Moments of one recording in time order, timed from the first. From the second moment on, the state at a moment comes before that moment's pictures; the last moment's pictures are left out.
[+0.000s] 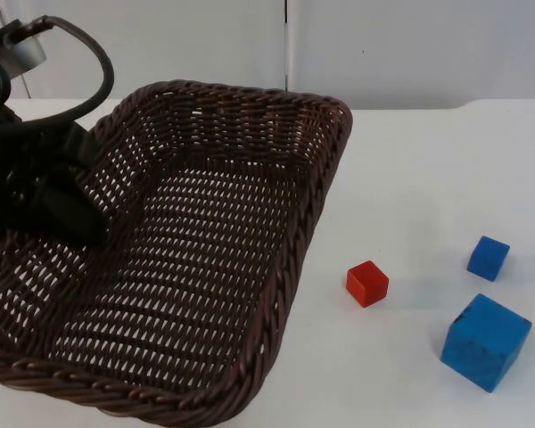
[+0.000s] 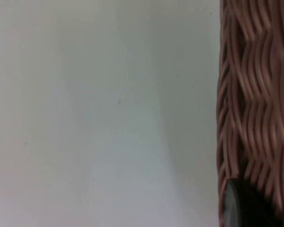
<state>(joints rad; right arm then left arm) 0.40 1.08 -0.80 0.09 0.82 -0.16 -0.05 1.55 -0.79 -0.82 0.76 0.70</state>
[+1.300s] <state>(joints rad) 0.59 1.81 -0.80 -0.12 0.30 -0.02 -0.05 1.55 -0.79 -0.82 0.74 0.70</state>
